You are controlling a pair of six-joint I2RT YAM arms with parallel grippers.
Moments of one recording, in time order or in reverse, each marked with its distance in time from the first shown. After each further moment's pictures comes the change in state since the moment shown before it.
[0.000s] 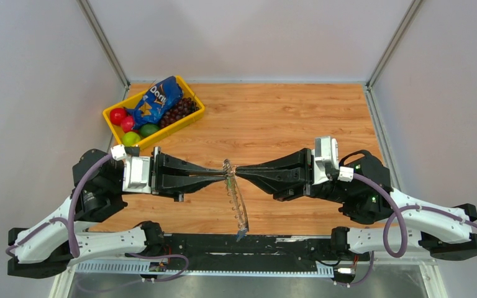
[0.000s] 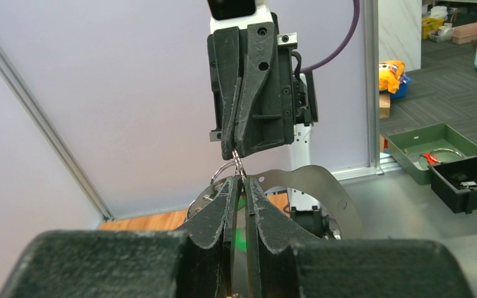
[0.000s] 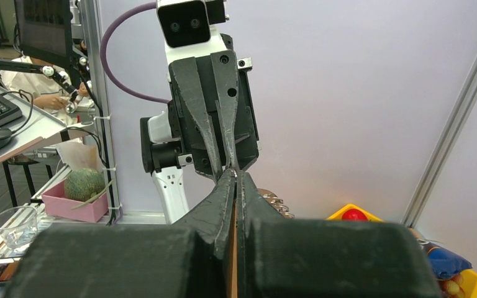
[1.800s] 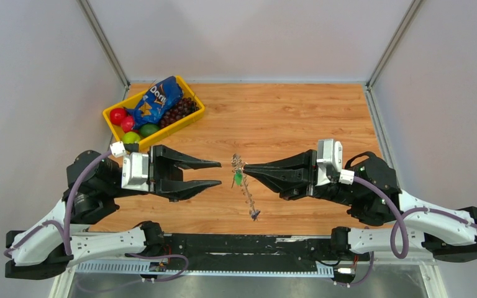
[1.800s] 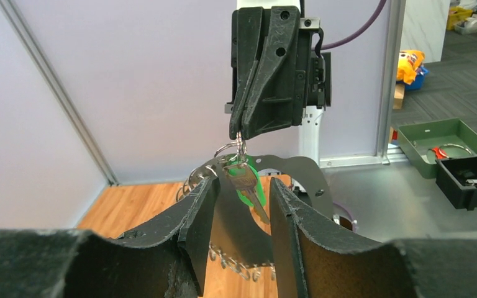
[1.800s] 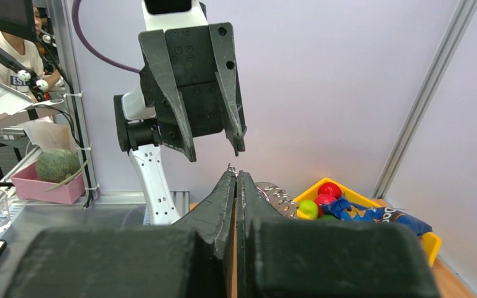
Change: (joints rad) left arm 0.000 -0.029 0.043 -0.160 -0.093 -0.018; right arm 0.000 -0.055 -0.014 -0.116 0.069 -0.061
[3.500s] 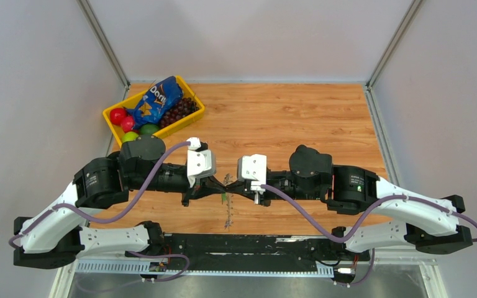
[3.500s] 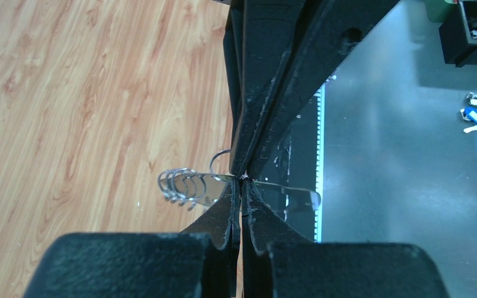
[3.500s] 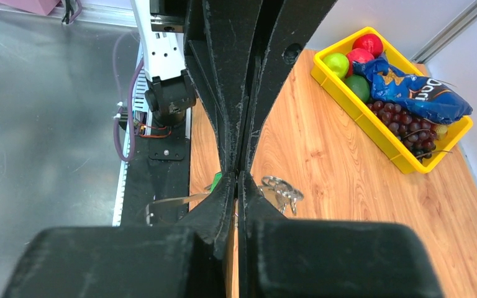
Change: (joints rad) left arm 0.000 0.213 0.222 -0.670 -0.056 0.019; right arm -0.002 0.257 0.257 -0.621 -0.034 -0.130
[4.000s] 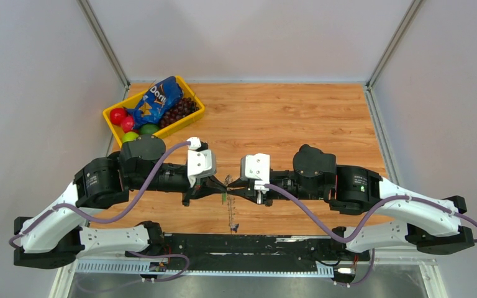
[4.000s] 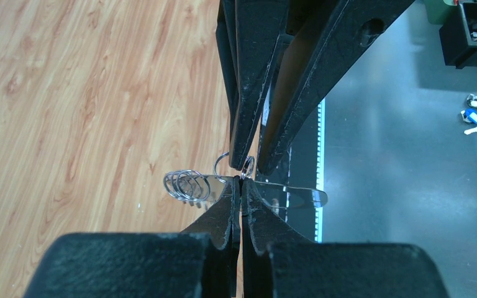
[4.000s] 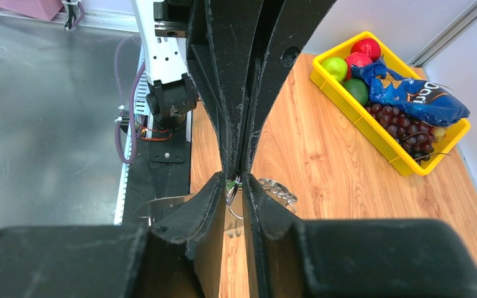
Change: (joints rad) left arm 0.000 0.001 0.000 0.004 0.001 -0.001; right arm 0.000 -0.013 0.000 0.002 0.000 0.002
